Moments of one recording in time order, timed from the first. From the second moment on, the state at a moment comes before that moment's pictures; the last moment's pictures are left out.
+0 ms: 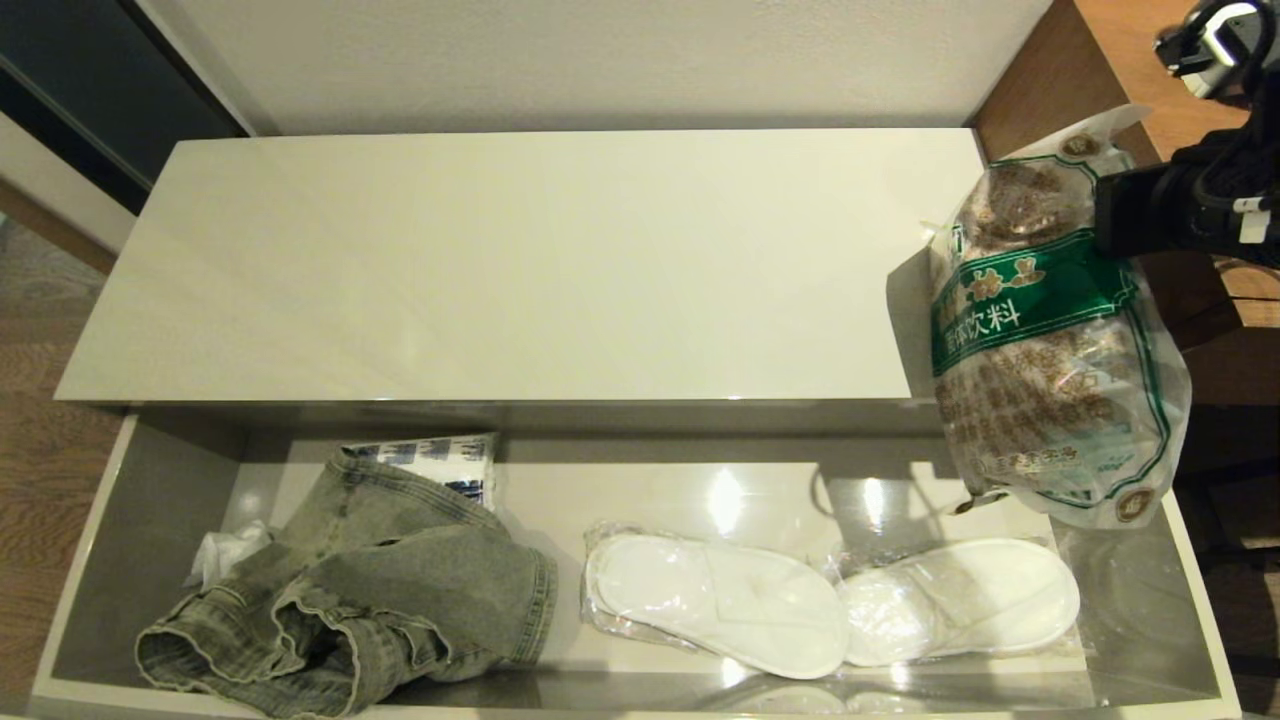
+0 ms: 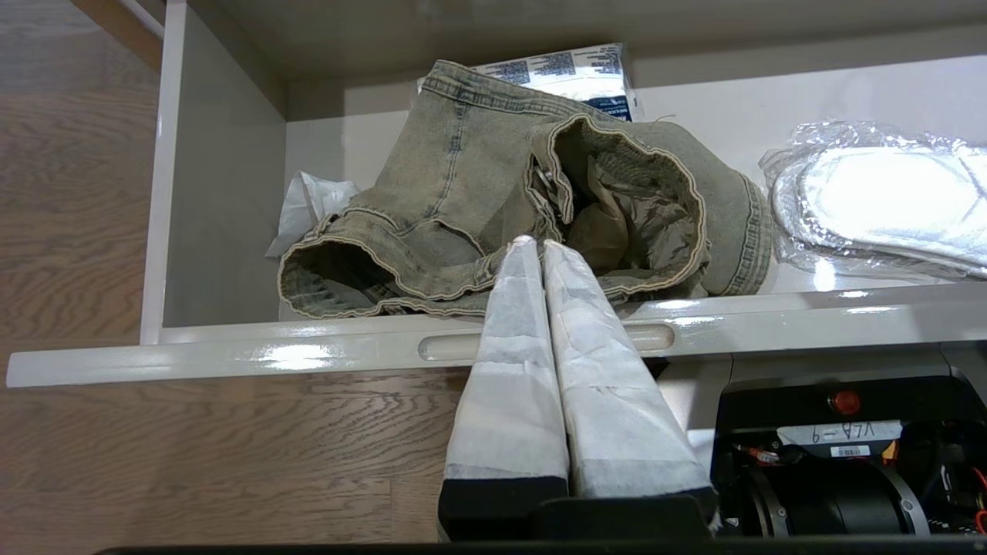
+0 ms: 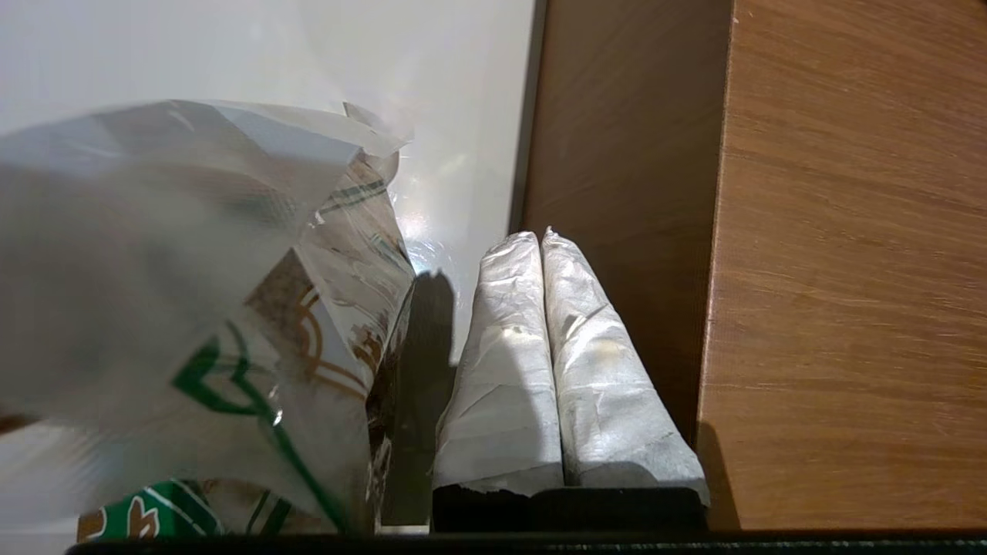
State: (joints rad) left arm 0.00 0.00 0.00 0.02 -0.01 0.08; right arm 0.18 1.51 -1.28 -0.08 -0.32 -0.25
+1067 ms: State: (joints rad) left arm 0.00 0.00 0.00 0.02 -0.01 0.08; right arm 0.14 1.51 -1.29 -0.08 -0.30 -0.27
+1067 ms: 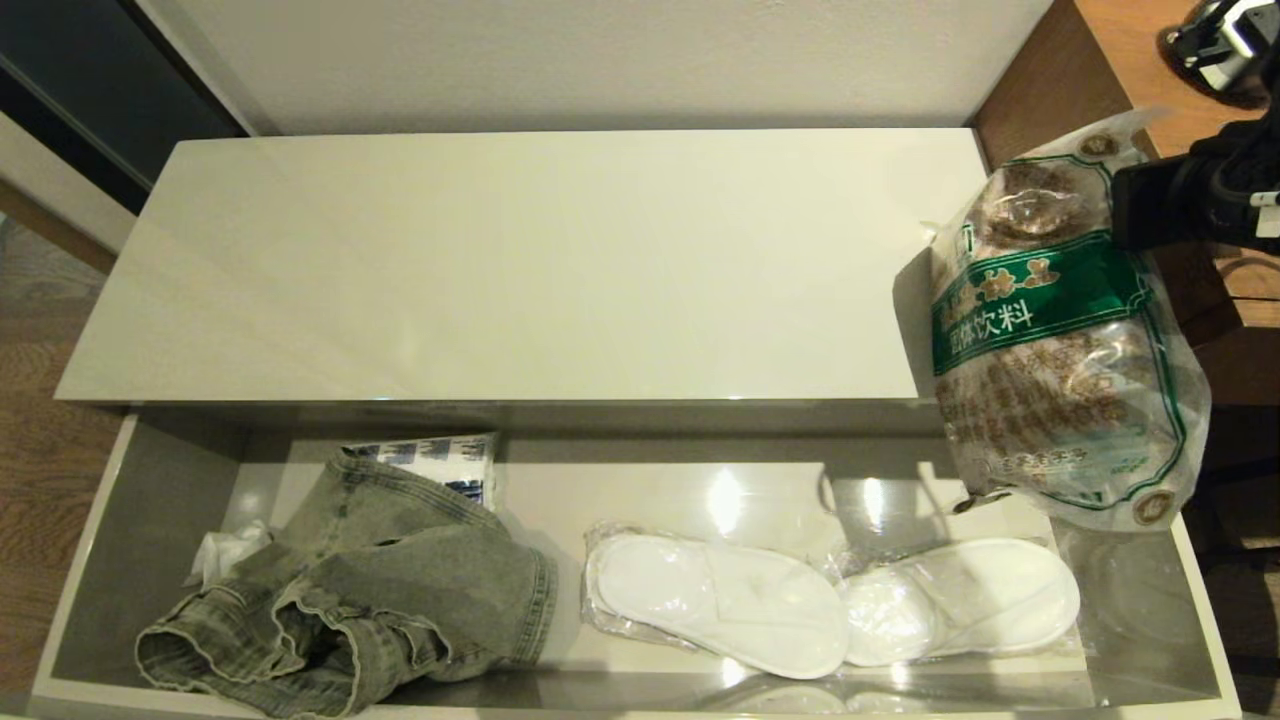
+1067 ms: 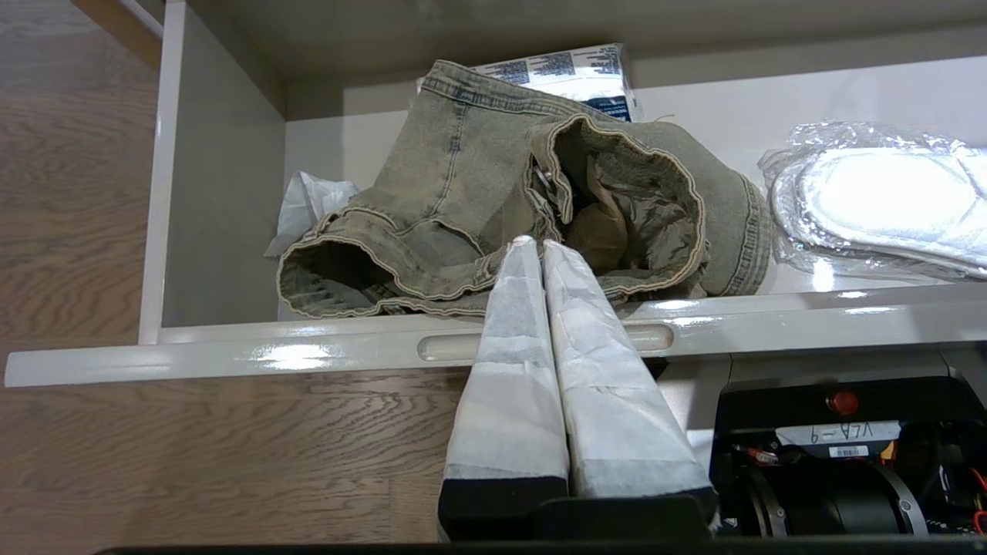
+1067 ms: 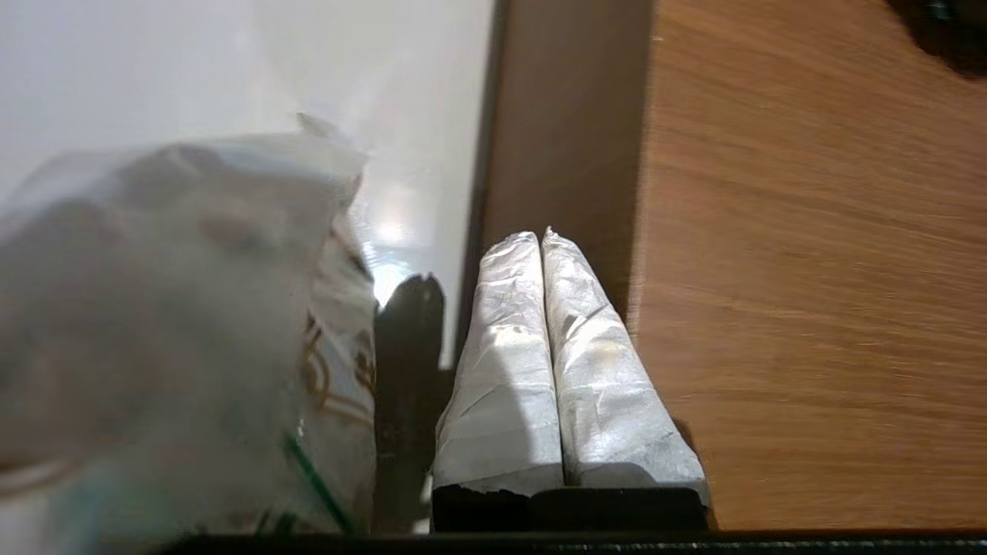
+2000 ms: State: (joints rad) left arm 0.00 0.00 0.00 0.02 -0.01 0.08; right arm -0.09 1.57 -1.31 -0.37 -0.32 -0.37
